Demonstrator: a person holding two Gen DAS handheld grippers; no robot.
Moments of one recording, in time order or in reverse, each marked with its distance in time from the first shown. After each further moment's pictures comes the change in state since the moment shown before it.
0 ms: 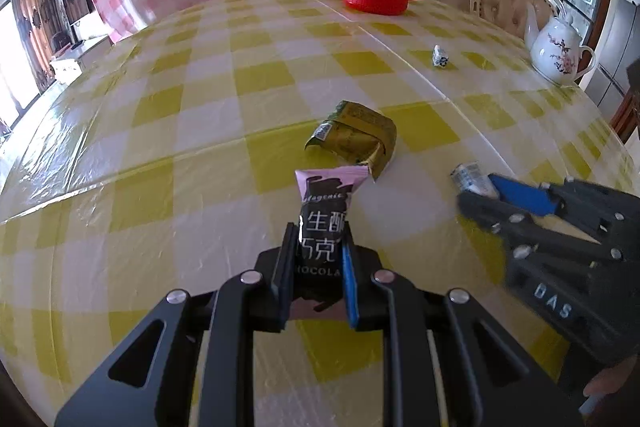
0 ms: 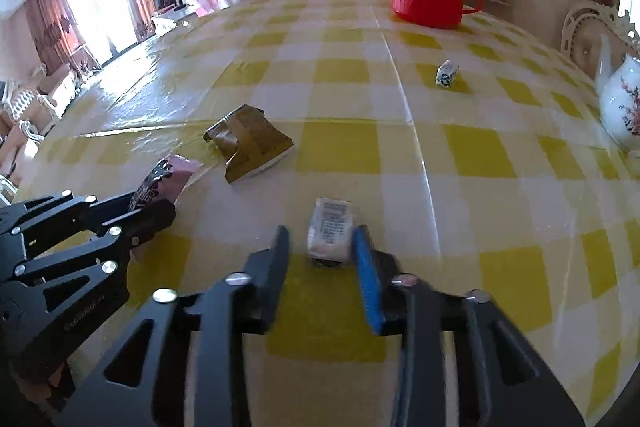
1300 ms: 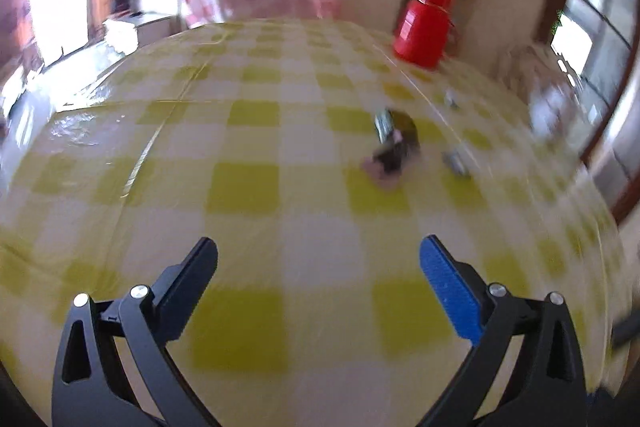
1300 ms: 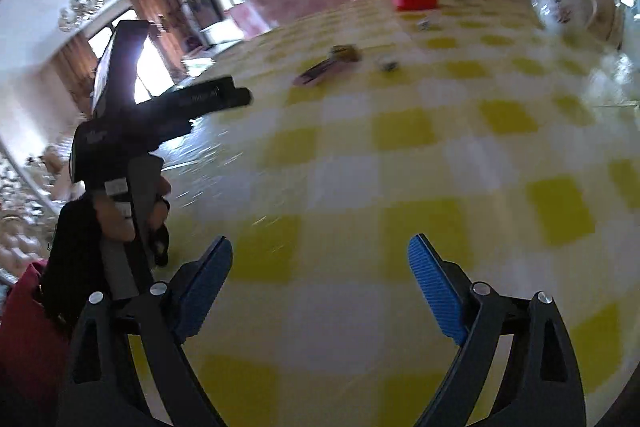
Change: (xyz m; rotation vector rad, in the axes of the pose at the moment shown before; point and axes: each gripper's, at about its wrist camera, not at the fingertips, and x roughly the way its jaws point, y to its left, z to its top) left arm -0.104 0.016 -0.092 -0.295 -0.157 0.043; right arm -0.185 0.030 -0.200 0.158 -0.094 0.146
